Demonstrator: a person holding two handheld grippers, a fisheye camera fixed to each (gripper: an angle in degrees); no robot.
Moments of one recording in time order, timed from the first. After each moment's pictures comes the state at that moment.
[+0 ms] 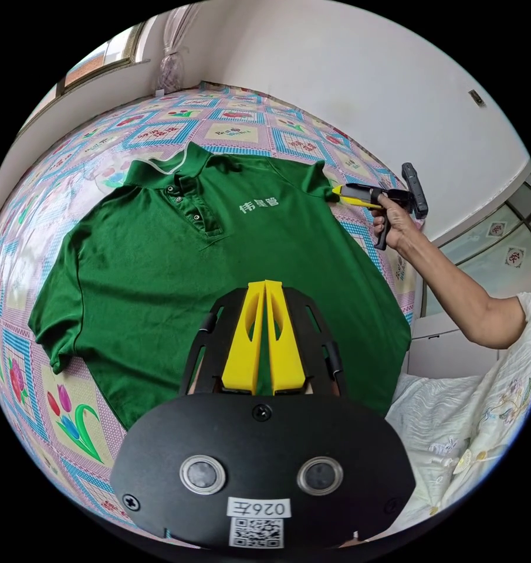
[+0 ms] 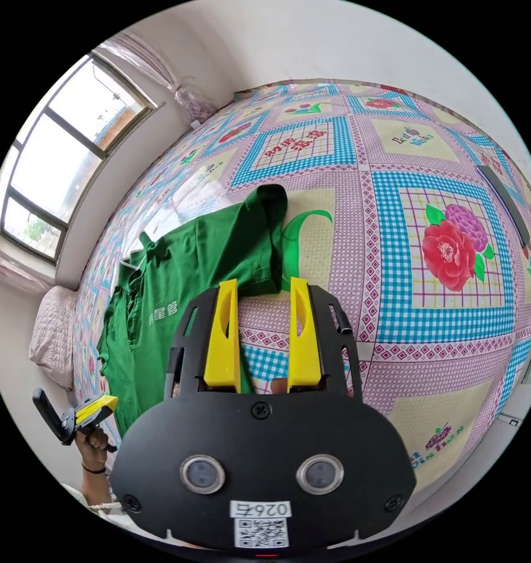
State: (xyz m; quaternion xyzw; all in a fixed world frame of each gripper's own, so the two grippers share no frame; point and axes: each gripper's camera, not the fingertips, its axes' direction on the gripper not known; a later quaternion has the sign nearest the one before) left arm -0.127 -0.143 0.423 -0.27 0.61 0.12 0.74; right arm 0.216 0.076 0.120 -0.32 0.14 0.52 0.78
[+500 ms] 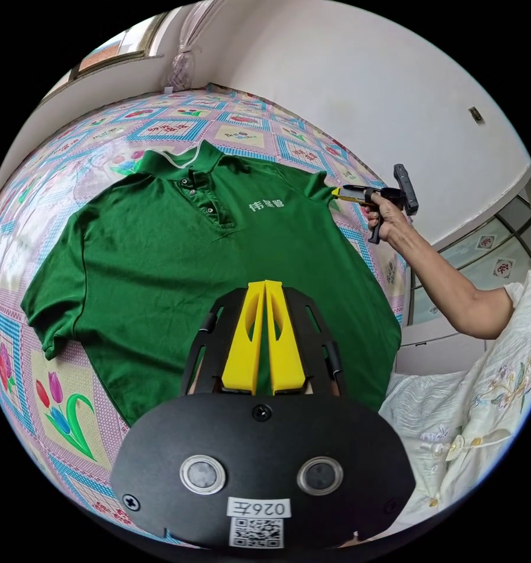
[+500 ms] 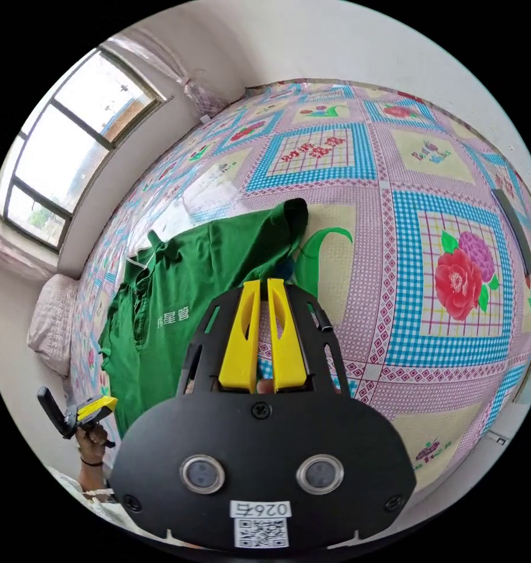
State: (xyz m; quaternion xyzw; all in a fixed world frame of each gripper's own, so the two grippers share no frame) left arm -0.181 -0.138 0.452 -0.27 0.63 0.08 0.72; right arm 0.173 -0.013 0.175 -0.33 0.13 0.46 0.82
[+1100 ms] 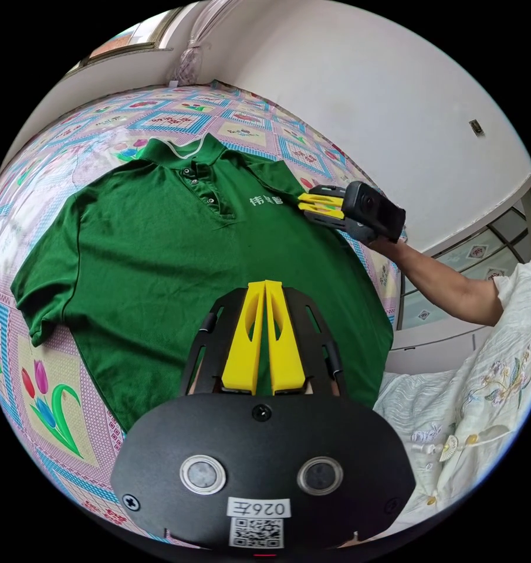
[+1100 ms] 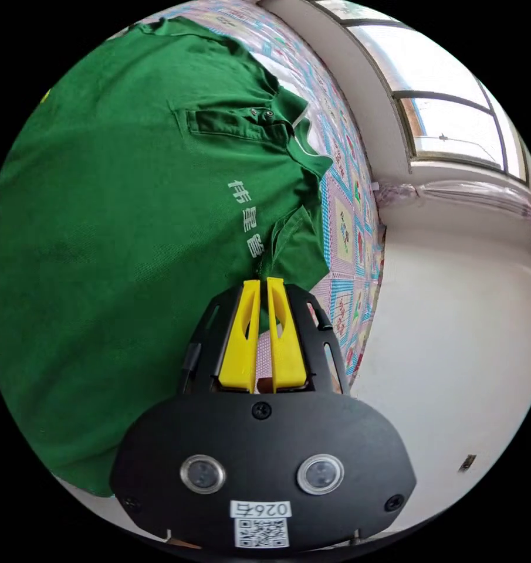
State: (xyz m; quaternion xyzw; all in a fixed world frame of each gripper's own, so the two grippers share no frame) left arm -0.202 -0.136 0.465 -0.28 0.65 0.06 0.71; right arm -0.110 -0.091 0.326 -0.49 0.17 -0.31 0.80
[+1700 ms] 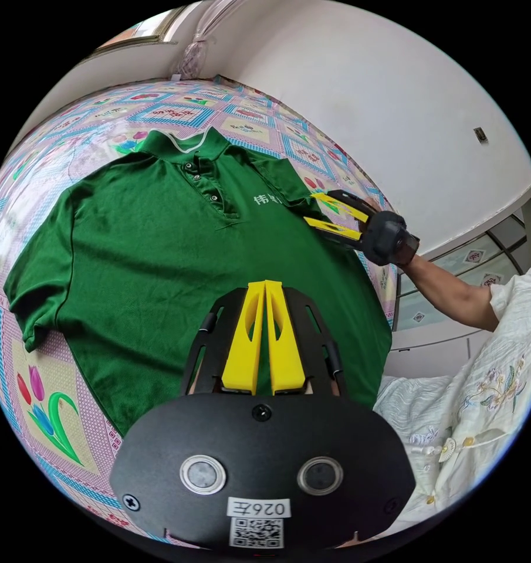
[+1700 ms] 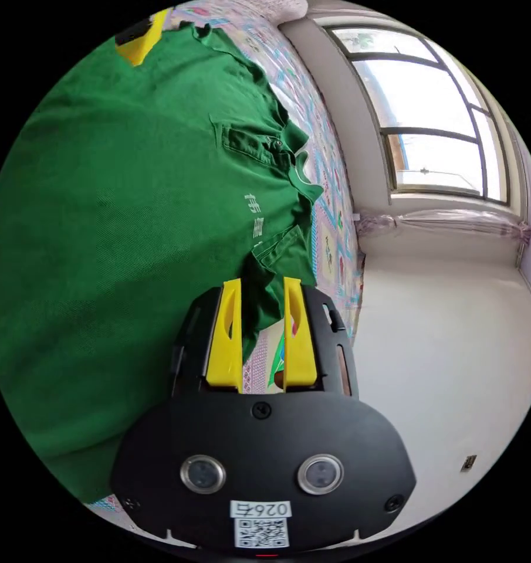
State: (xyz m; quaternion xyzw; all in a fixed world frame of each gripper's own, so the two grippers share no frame) left arm -0.196 -0.139 0.468 -0.29 0.65 0.05 0.70; right arm -0.109 -0.084 0.281 -0.42 0.16 -0.33 0.83
